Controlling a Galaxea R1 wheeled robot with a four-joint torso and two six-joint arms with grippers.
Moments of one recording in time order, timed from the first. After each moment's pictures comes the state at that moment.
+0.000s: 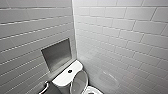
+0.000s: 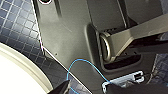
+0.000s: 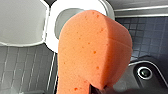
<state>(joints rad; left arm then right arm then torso) 1.47 3.09 -2.85 0.29 0.03 -0.08 -1.23 2.44 -1.84 0.28 0.28 0.09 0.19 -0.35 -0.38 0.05</state>
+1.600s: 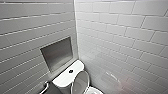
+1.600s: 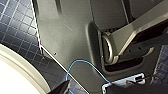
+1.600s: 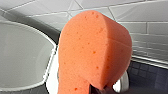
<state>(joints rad) 1.49 3.10 -2.85 0.29 0.04 -0.08 -0.96 2.40 -1.92 0.34 0.19 0.09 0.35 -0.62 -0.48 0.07</state>
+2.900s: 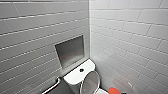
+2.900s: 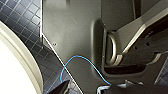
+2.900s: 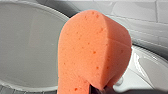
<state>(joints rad) 1.51 3.10 -2.85 0.29 0.05 -0.08 -0.84 2.50 -1.98 0.33 0.10 0.08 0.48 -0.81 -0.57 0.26</state>
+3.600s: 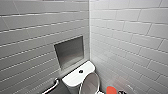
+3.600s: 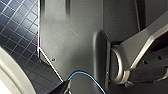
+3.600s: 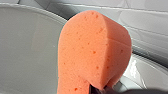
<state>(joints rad) 1.51 3.10 -2.85 0.29 0.05 -0.08 -0.82 2.55 -2.04 0.33 0.06 0.08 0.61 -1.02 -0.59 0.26</state>
